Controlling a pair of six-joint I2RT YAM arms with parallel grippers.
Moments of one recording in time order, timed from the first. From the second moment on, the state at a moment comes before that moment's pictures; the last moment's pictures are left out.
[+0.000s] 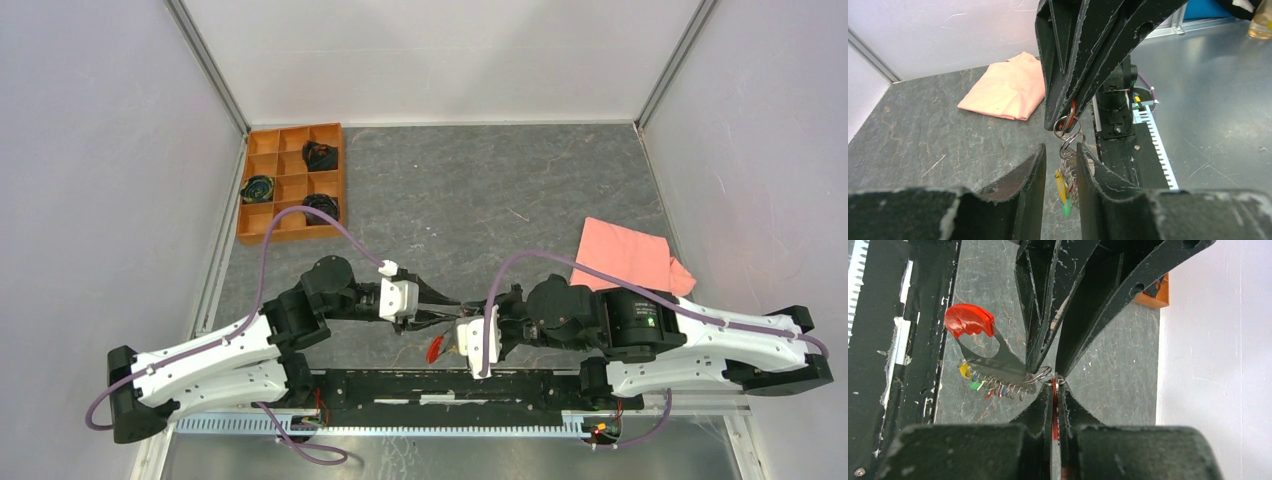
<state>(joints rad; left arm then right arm) -1.10 0.82 0.71 0.11 0.49 0.21 1.50 0.92 1.19 -0.76 0.21 -0.64</state>
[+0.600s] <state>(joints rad) -1.10 0.85 0.71 0.10 0.53 0.21 1.52 0.93 1.20 -0.79 0.27 -0.64</state>
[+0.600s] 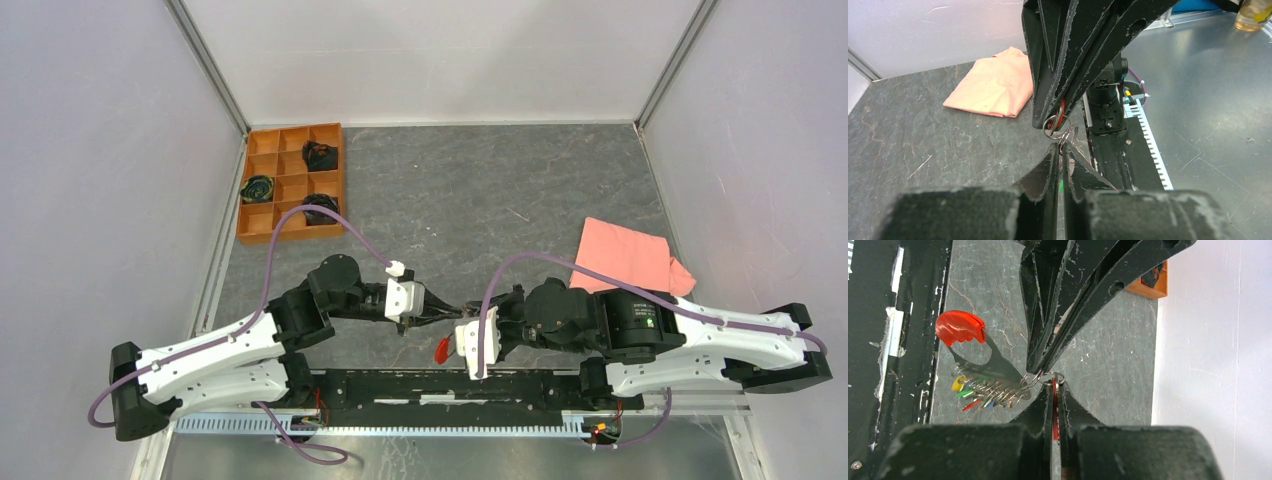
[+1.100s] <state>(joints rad) -1.11 0.79 0.62 0.24 0.47 0.15 1.52 0.89 1.15 -0.76 0.32 -0.60</state>
